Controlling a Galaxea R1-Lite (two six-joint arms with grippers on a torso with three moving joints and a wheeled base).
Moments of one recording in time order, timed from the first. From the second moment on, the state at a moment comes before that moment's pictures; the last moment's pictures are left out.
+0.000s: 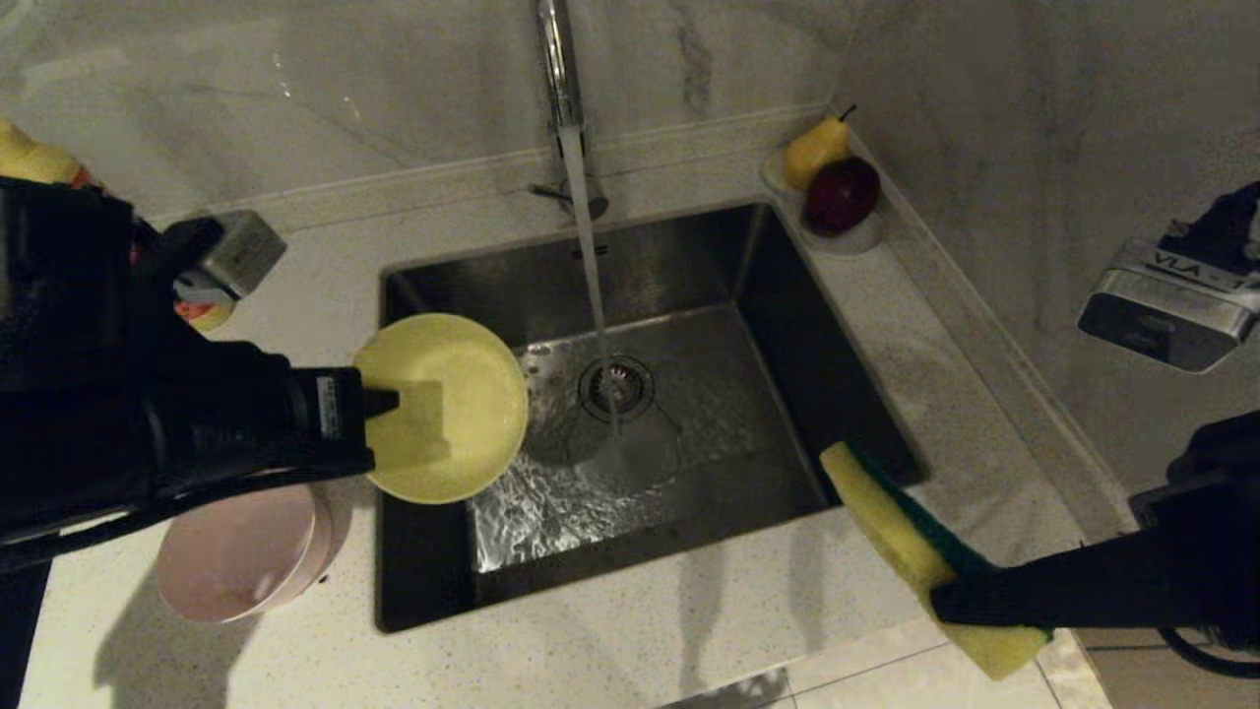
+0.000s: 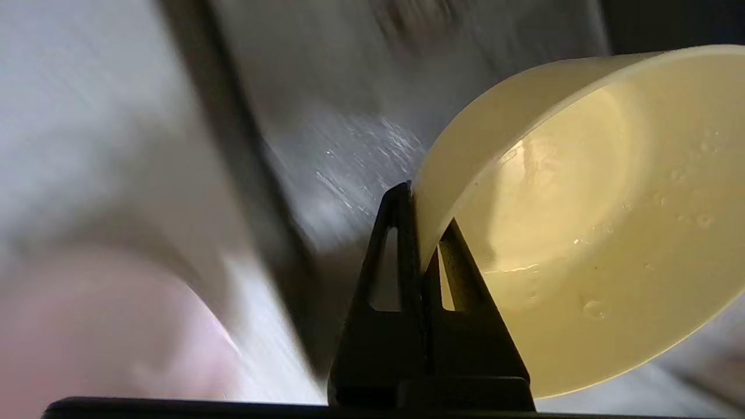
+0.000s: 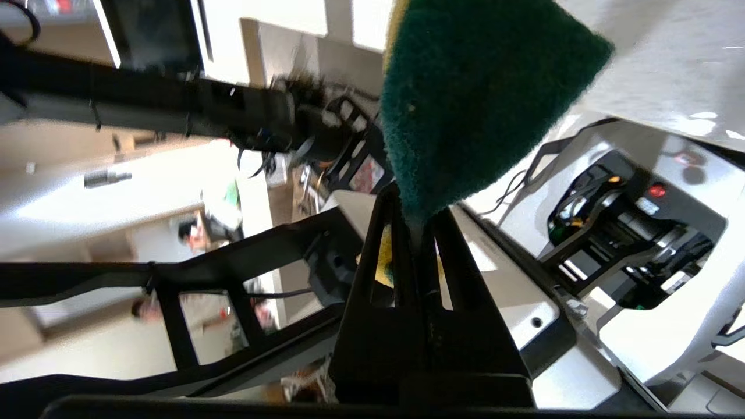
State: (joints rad) left arm -0.43 1.32 -0.98 0.09 0.12 -0.22; right arm 0.76 1.27 -1.25 0.53 0.48 0.54
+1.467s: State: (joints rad) left arm -0.66 1.52 -1.01 -0.03 0.40 -0.47; right arm 0.94 1.79 -1.66 0.53 0.46 0.55
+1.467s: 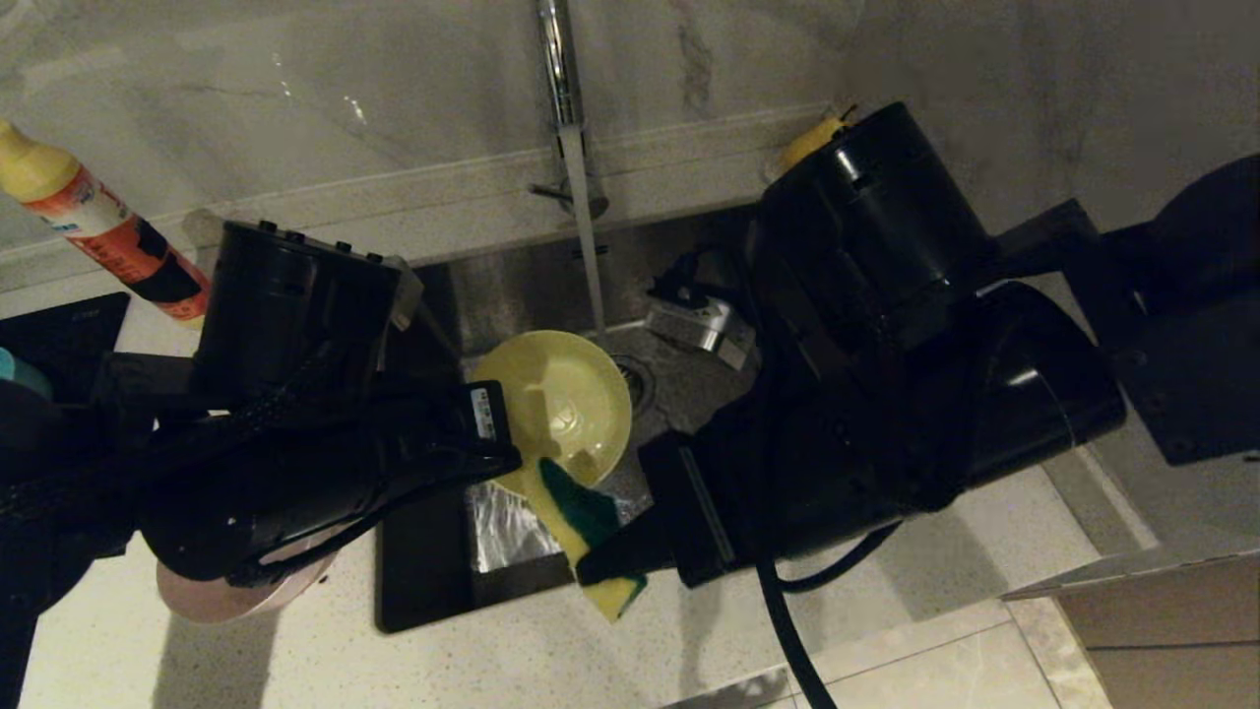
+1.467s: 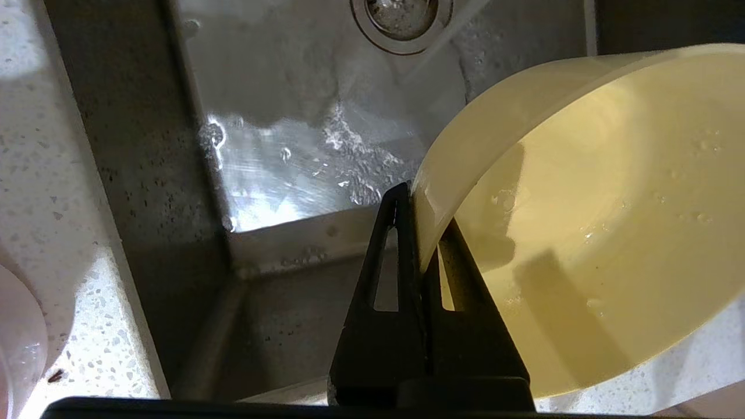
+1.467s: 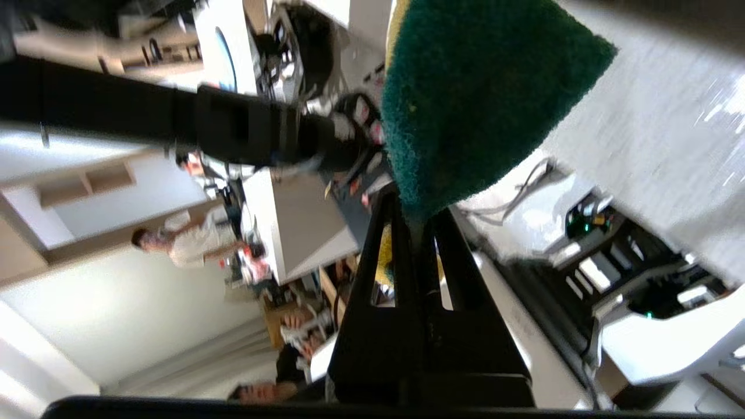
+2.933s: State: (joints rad) left arm -0.69 1.50 -0.96 -0.10 0.48 -0.46; right arm 0.87 1.82 -1.72 0.54 0.46 0.56
